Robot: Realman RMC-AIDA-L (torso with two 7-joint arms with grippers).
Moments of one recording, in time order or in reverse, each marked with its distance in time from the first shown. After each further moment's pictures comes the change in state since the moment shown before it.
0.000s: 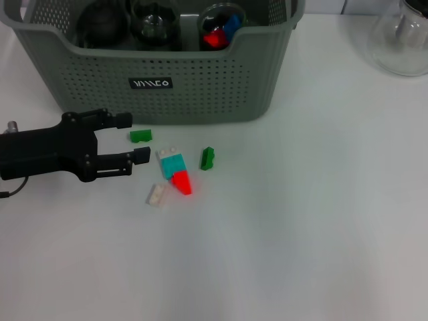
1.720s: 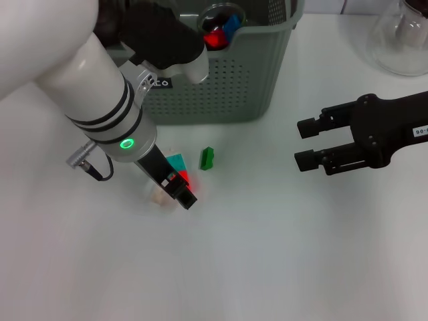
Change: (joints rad) left arm -0.184 -0.100 1.169 0.651 0.609 -0.164 -1.630; right arm -0.117 -0.063 0.313 0.592 0.105 -0.569 -0.353
